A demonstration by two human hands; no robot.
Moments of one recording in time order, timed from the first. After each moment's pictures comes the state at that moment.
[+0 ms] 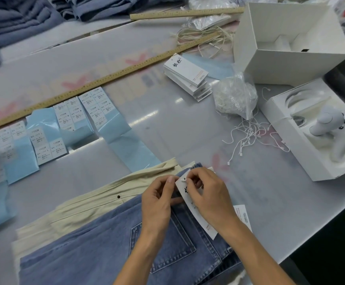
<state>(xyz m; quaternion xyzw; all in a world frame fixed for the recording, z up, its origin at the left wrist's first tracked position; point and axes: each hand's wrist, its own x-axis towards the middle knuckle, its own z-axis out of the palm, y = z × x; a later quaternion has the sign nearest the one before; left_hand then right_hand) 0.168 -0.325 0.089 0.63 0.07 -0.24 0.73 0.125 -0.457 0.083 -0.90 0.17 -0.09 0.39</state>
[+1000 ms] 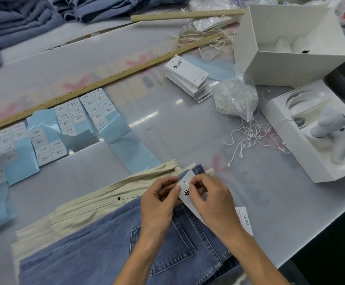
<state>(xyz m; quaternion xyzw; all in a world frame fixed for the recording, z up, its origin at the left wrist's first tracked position) 0.169 -0.322 0.081 0.64 0.08 -0.25 0.72 0.114 -0.453 0.089 -0.90 0.20 -0.10 0.38</state>
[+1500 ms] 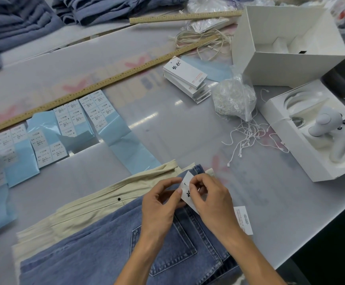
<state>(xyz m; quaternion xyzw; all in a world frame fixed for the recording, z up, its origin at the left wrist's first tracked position) 0.166 -0.320 0.084 0.65 0.04 -0.26 0.72 0.112 -0.450 0.088 -0.89 0.23 -0.09 0.40</state>
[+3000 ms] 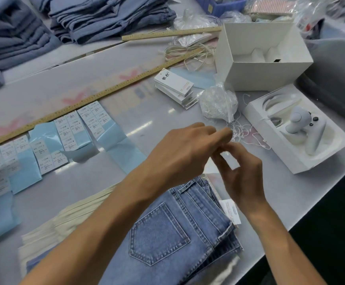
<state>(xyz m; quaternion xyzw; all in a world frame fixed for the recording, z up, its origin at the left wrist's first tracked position) 0.230 -0.382 0.234 0.75 -0.62 0.04 0.22 0.110 -0.498 0.178 -0.86 0.20 -0.28 0.39</state>
